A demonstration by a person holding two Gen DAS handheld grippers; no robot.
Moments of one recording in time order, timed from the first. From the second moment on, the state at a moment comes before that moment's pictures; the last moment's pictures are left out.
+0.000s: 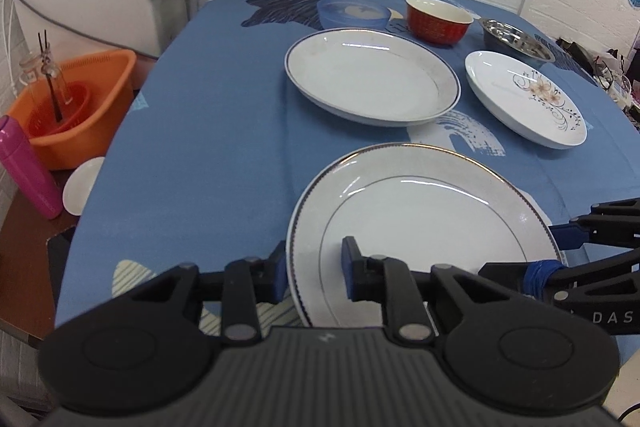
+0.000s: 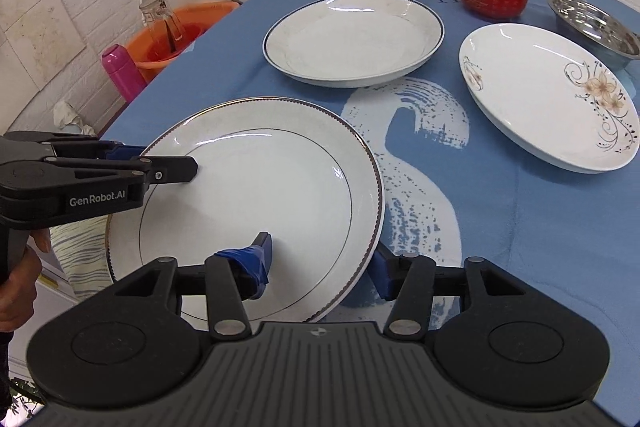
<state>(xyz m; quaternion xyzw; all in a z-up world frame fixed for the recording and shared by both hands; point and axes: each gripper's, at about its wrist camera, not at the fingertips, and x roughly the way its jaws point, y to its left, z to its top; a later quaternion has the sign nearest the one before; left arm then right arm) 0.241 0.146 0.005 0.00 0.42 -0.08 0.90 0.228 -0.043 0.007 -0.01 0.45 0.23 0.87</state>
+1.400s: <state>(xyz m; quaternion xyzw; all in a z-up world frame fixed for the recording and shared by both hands) 0.275 0.165 0.058 -0.04 0.37 -0.07 0.93 0.277 -0.073 0.062 0.01 0.38 0.14 0.91</state>
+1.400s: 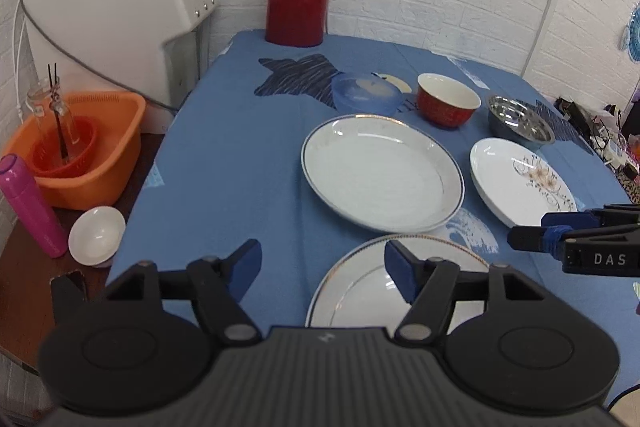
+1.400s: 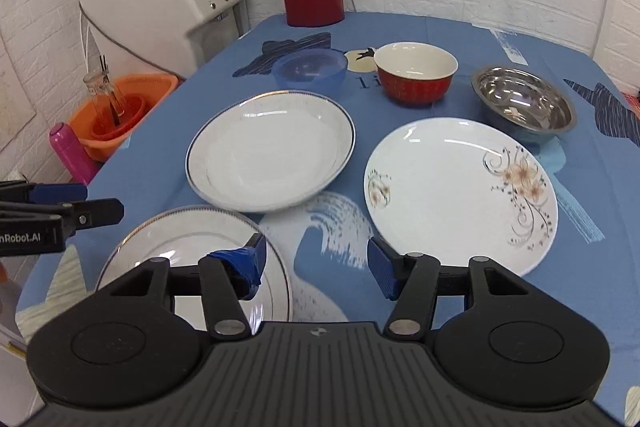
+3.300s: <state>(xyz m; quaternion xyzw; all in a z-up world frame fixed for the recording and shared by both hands) 0.429 0.151 -0.003 -0.06 0.43 -0.06 0.90 0.412 -0.032 0.009 -0.02 0.39 0.17 0.90</state>
